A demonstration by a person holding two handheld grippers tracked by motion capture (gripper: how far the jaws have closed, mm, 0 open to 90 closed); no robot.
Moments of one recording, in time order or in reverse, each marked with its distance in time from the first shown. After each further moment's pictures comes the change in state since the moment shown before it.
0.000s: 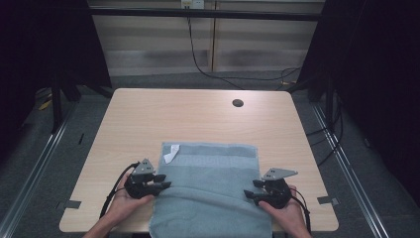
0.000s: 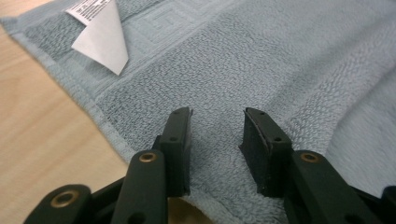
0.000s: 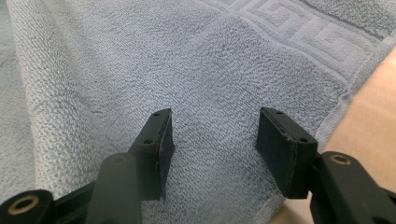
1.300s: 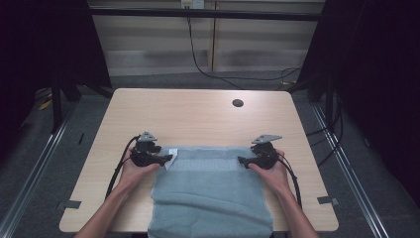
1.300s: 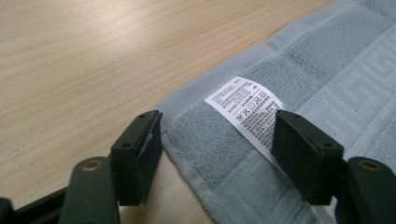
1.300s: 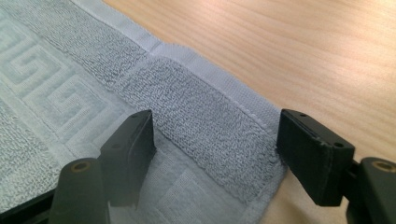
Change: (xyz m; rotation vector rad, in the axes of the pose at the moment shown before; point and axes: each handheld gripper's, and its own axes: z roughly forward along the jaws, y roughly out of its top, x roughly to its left) left arm 0.079 0.044 0.040 -0.028 0.131 -0.136; right arm -0.070 0.070 0.068 -0.012 -0.131 -0.006
